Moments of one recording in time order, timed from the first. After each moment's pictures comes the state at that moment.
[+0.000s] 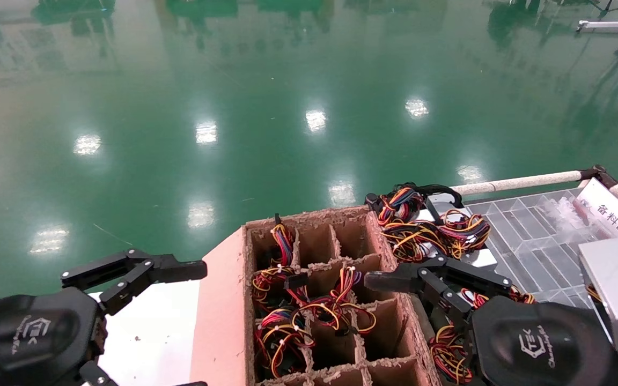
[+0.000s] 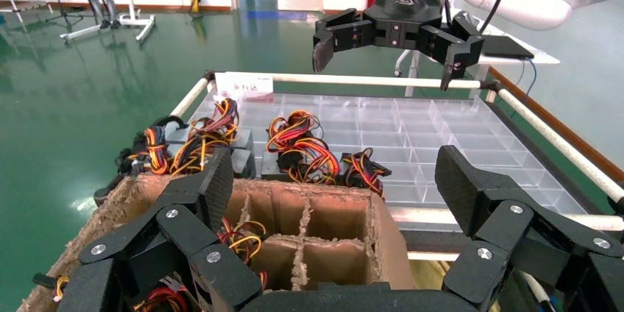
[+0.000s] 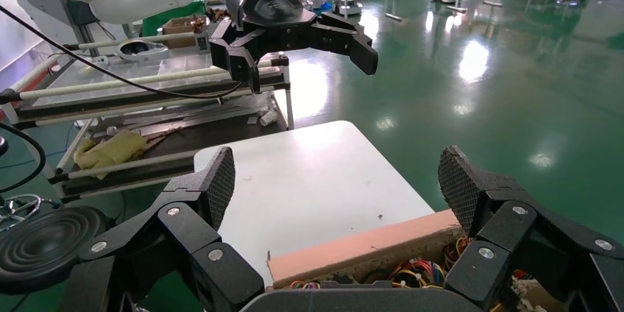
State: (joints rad) left arm -1.10 0.57 0.38 -1.25 0.65 1.45 -0.13; right arm 1.07 -0.61 -0.28 1.28 -0.73 -1.49 0.19
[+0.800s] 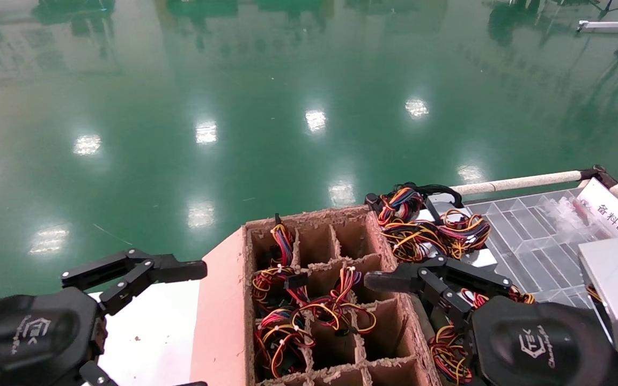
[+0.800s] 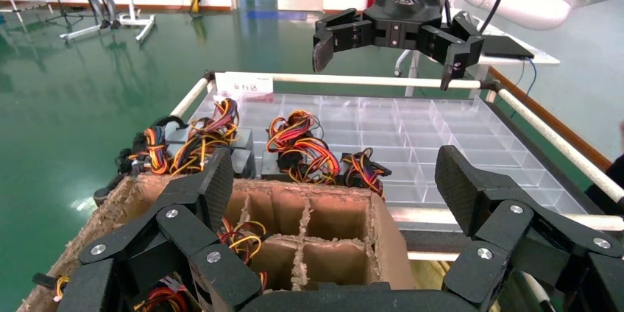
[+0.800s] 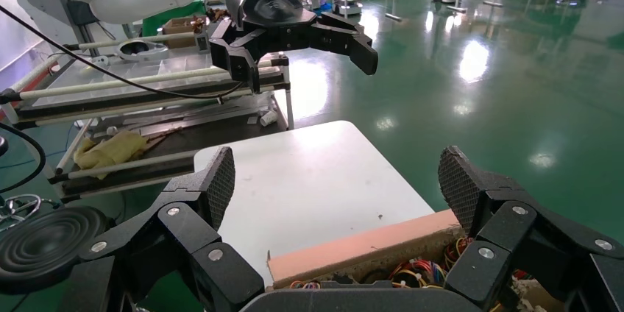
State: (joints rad) left arm -1.10 0.57 0.38 -1.25 0.65 1.45 -0.13; right arm 1.07 -0.61 -0.28 1.28 -0.73 -1.49 0.19
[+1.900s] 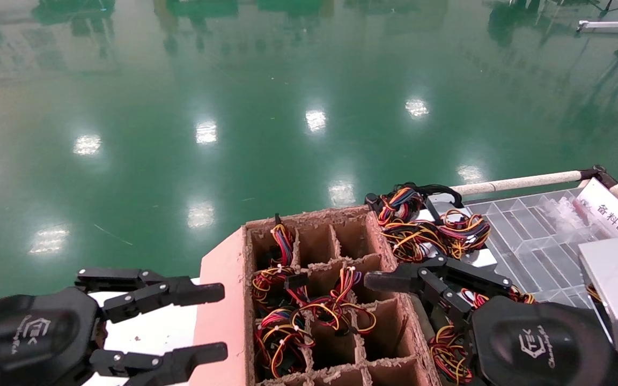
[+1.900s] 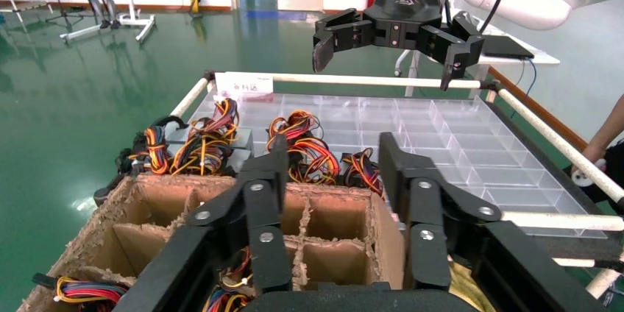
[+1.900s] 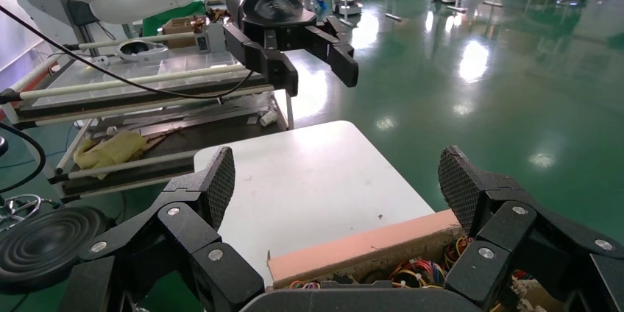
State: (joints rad) left arm -1.10 0.57 0.38 -1.25 0.65 1.45 -0.13; right arm 1.07 -0.61 -0.28 1.28 -0.73 -1.49 0.19
